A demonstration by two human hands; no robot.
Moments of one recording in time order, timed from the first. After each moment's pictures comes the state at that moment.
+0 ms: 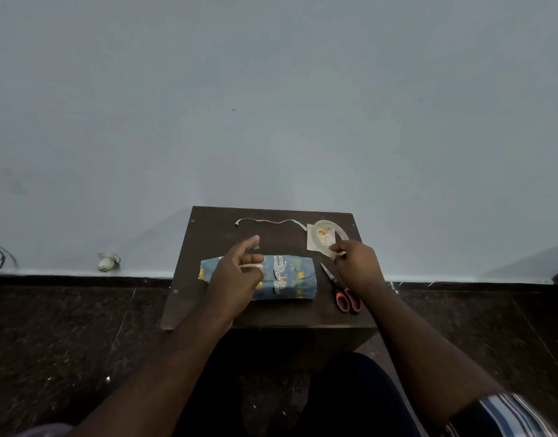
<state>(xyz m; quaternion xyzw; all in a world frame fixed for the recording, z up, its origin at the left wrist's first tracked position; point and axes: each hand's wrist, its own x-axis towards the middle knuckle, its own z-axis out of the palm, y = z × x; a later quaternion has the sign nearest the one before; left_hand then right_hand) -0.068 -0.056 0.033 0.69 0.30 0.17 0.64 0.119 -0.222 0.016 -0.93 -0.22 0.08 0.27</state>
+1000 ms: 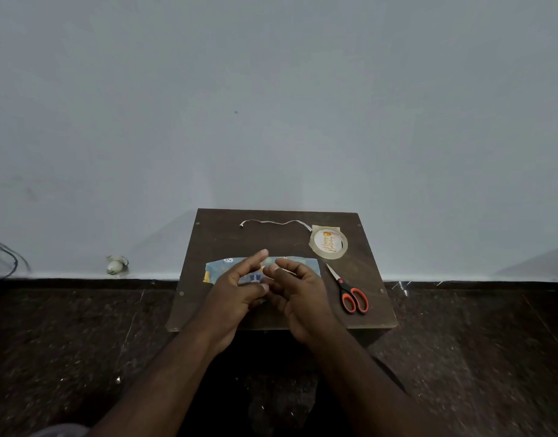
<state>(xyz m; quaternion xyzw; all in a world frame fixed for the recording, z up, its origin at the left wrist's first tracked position) -0.089 -0.054 0.026 0.62 0.27 0.09 0.73 -0.001 -0.165 0.033 -0.51 0.03 0.39 0.77</state>
